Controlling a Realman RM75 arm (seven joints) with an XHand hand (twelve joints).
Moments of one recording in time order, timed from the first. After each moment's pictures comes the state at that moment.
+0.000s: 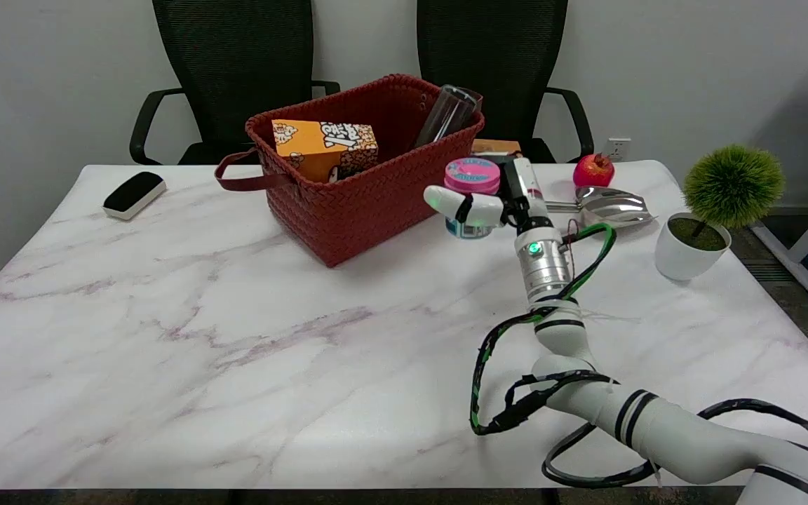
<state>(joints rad) 0.32 -1.24 -2.12 0.99 1.17 0.90 0.55</state>
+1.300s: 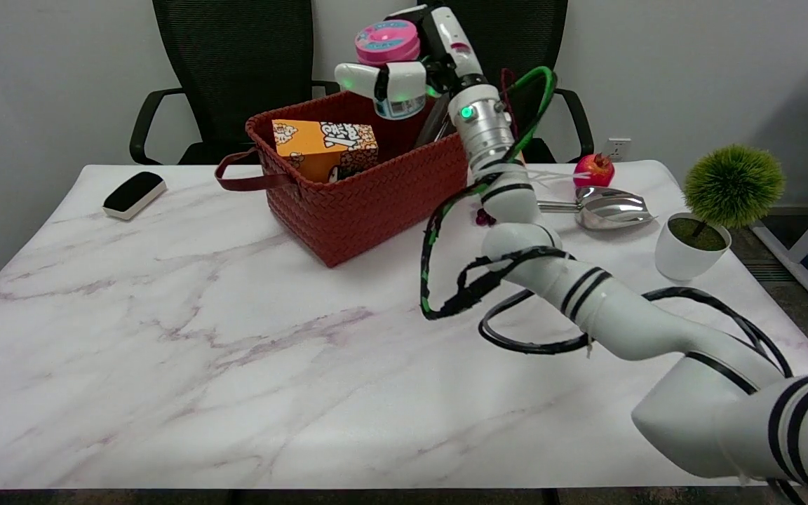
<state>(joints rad) 0.71 -1.32 -2.09 0.97 0.99 0.61 0.42</state>
